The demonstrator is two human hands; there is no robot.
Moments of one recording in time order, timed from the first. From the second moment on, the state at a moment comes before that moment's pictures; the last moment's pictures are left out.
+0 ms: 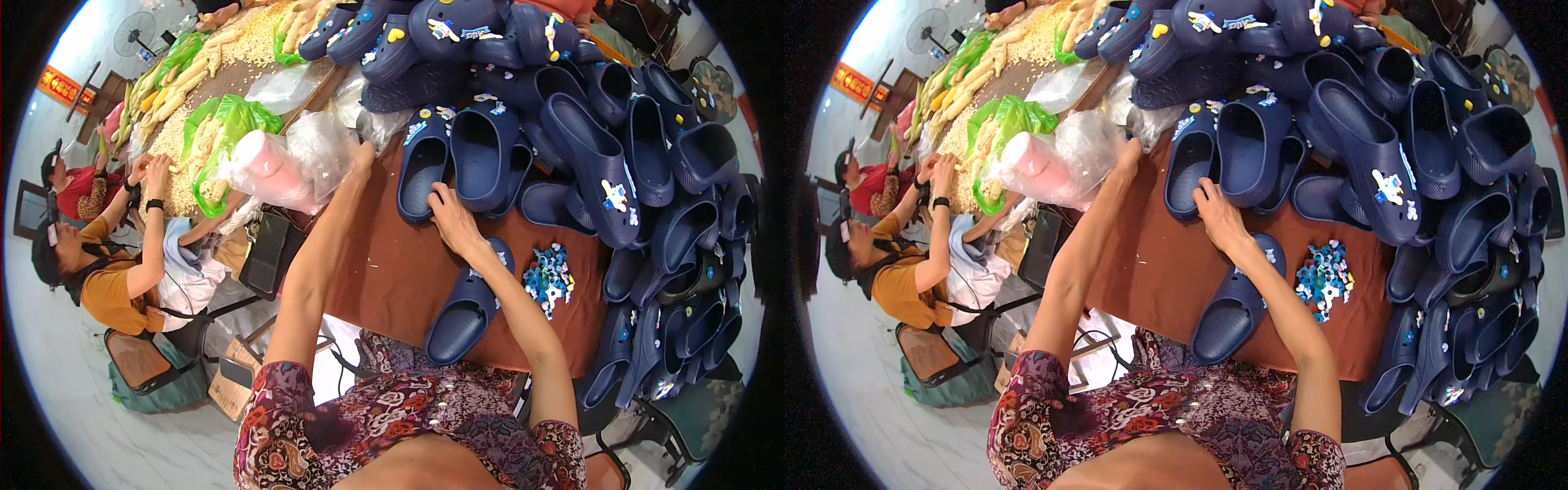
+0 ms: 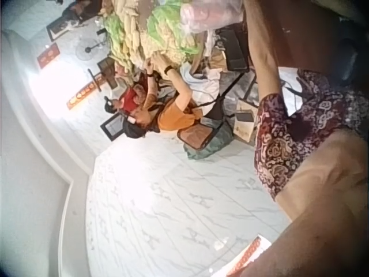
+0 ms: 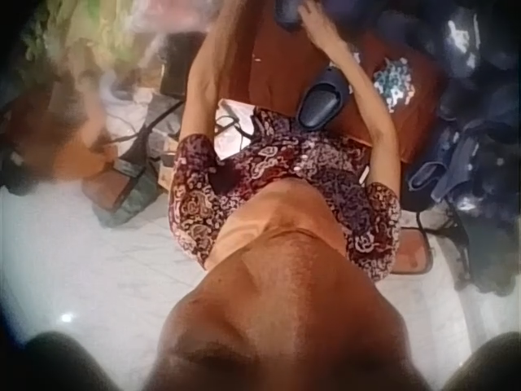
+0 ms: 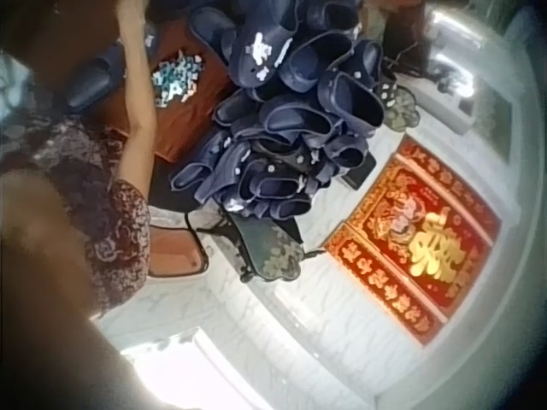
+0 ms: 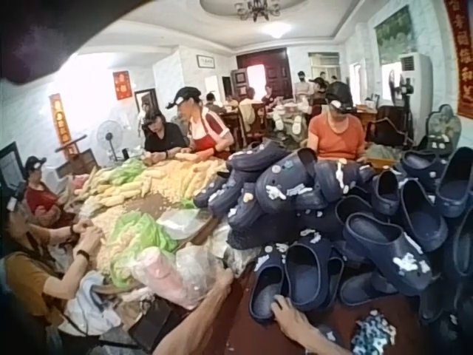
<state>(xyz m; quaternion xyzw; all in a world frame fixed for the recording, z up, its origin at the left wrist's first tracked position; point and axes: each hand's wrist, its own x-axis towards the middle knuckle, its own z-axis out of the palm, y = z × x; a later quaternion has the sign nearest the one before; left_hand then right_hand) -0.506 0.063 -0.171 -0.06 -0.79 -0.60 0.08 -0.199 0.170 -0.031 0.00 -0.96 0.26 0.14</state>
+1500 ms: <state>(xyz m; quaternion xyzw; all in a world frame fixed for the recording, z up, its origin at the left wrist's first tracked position) -0.094 -0.025 -0.017 -0.18 -0.59 -0.64 -0.45 0.041 0.085 -0.011 -0.26 -0.80 0.50 0.20</state>
